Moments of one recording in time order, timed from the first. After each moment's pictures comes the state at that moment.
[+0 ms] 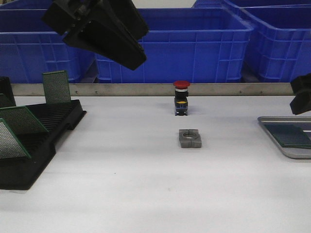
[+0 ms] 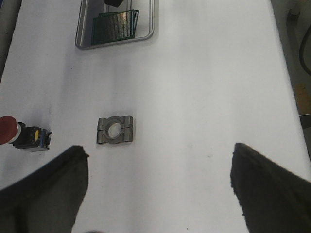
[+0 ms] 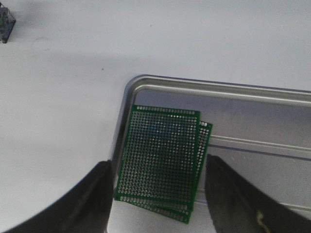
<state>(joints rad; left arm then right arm) -0.47 1.57 -1.27 -0.75 0.90 1.56 -0.09 1.59 -0.72 1.63 0.15 -1.70</state>
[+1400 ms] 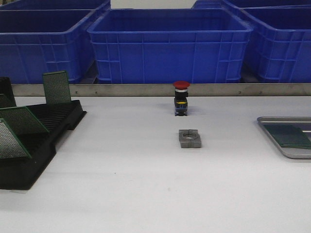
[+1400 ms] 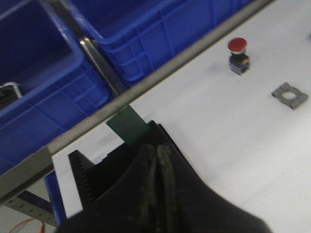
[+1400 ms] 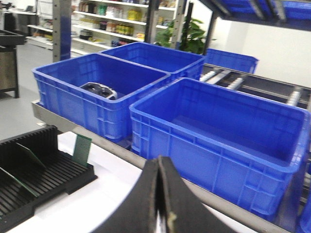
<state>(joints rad) -0.16 0.81 -0.95 -0.24 0.66 0.59 -0.09 0.62 -0.56 1.59 0.57 -1.70</state>
